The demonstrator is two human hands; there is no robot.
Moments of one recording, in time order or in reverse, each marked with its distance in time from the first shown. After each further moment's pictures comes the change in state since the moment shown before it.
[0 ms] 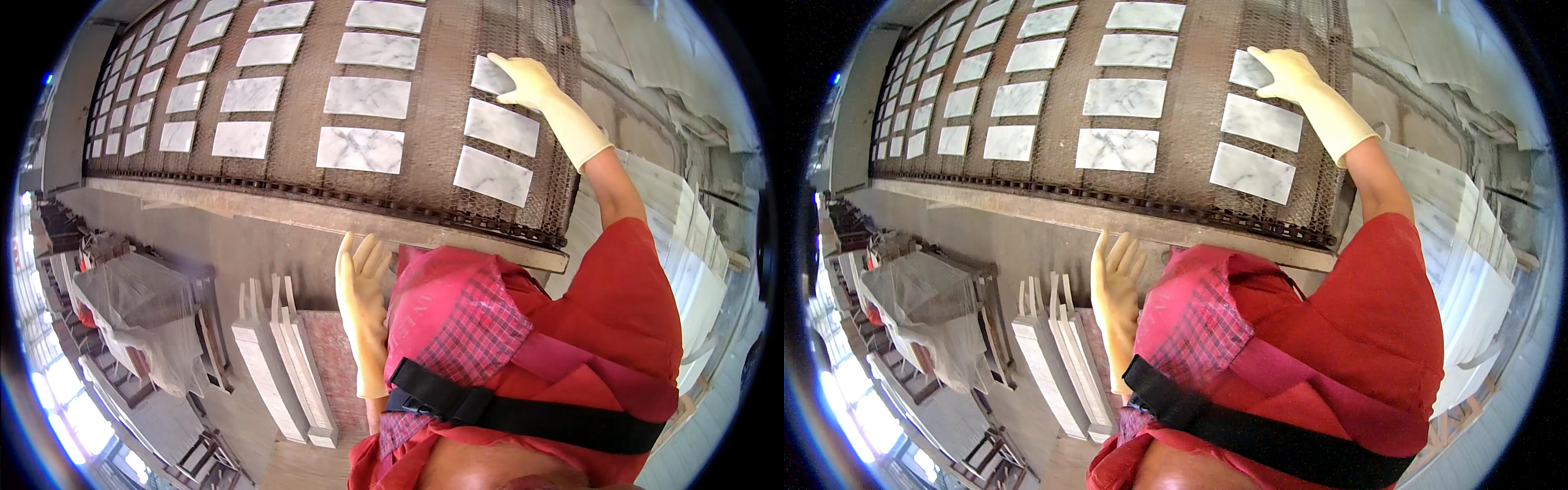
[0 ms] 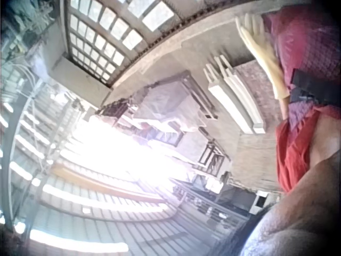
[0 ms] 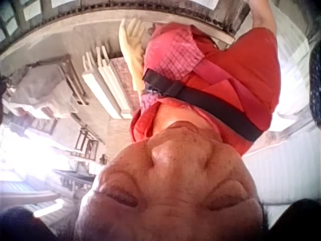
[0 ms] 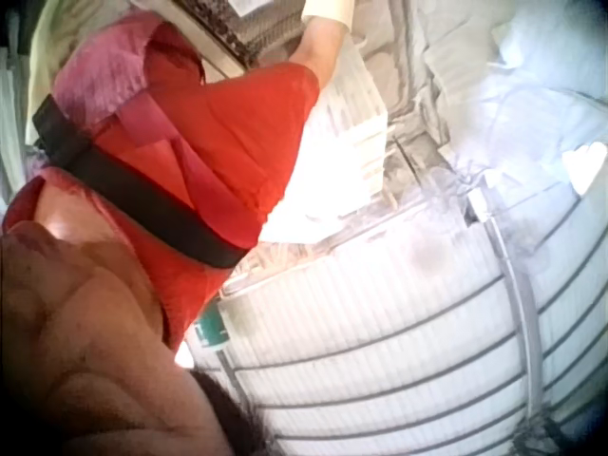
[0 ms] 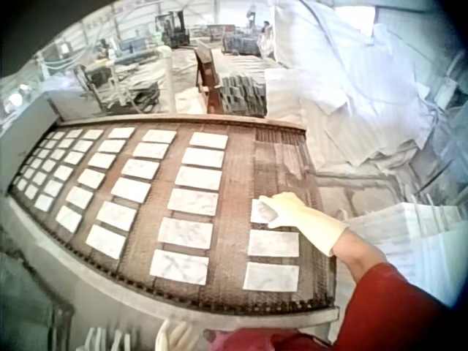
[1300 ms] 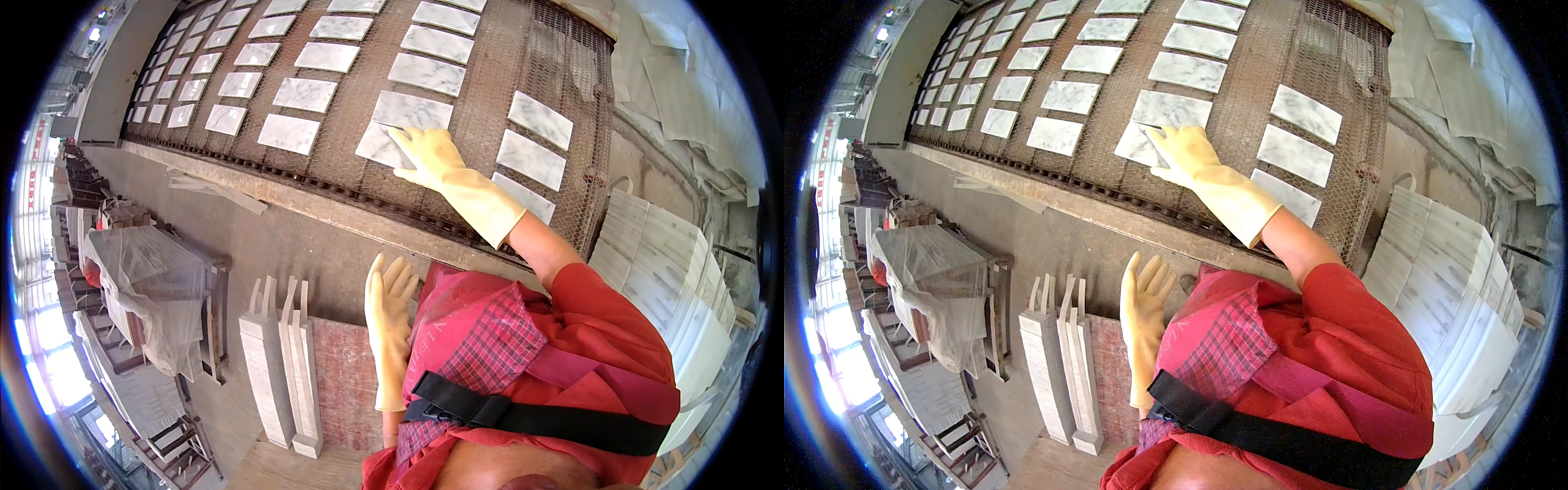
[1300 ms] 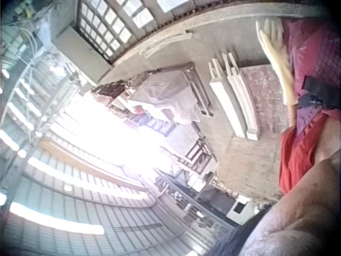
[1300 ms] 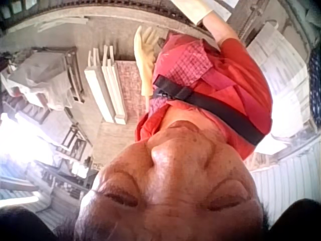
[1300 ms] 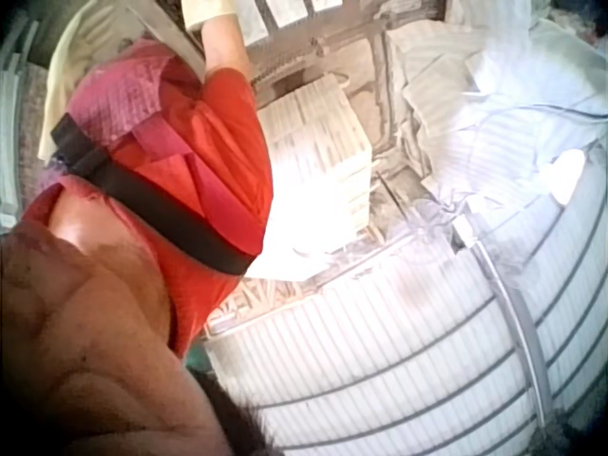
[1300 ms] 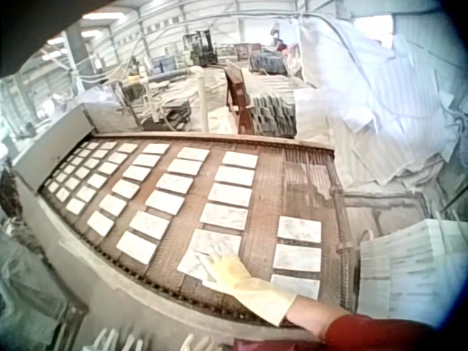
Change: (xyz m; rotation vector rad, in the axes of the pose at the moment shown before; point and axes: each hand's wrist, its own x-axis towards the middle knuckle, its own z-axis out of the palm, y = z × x) left_hand -0.032 -0.020 0.002 -0.127 0.119 0.013; right_hand 0.000 -0.271 0.047 0.104 0.267 -0.391
